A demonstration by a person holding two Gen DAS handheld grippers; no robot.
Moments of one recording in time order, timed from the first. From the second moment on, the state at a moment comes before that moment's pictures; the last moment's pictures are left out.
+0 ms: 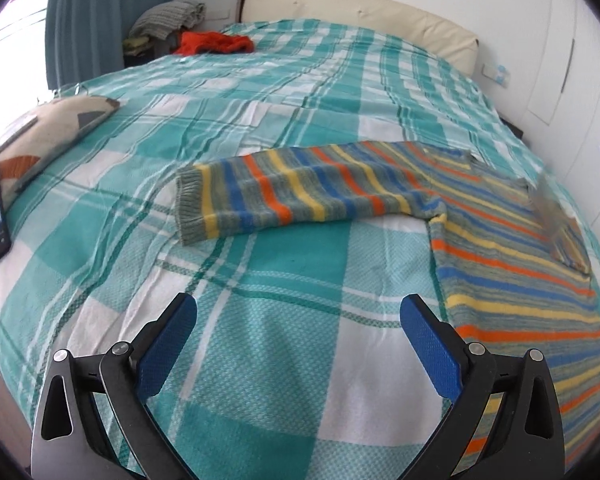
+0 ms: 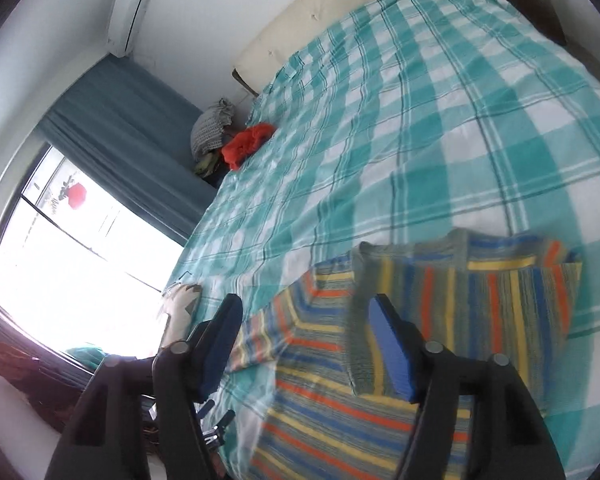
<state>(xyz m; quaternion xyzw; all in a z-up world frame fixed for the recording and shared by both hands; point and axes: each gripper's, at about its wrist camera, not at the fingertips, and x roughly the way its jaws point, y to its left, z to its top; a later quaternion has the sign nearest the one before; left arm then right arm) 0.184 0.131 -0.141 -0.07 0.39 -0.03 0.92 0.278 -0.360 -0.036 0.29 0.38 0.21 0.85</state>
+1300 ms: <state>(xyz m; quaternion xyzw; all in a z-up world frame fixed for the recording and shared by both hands) 0.321 0.196 -0.135 -0.16 0.47 -0.01 0.87 0.041 -0.453 -0.218 0.15 0.40 -0.06 0.90</state>
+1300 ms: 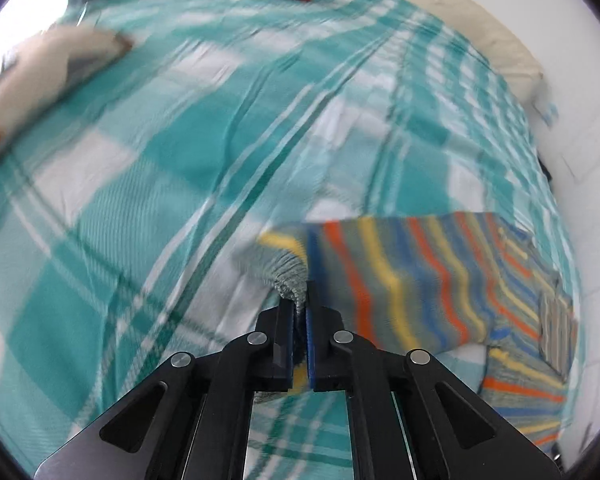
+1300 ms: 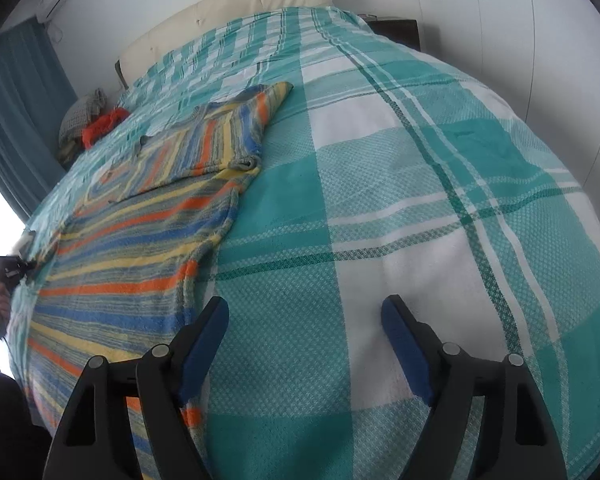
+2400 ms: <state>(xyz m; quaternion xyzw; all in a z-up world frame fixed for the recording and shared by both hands) 0.215 0.073 -0.144 -0.01 0.49 -0.08 0.87 0.035 -0.451 -0.221 0.14 0.39 -0.05 0.91</state>
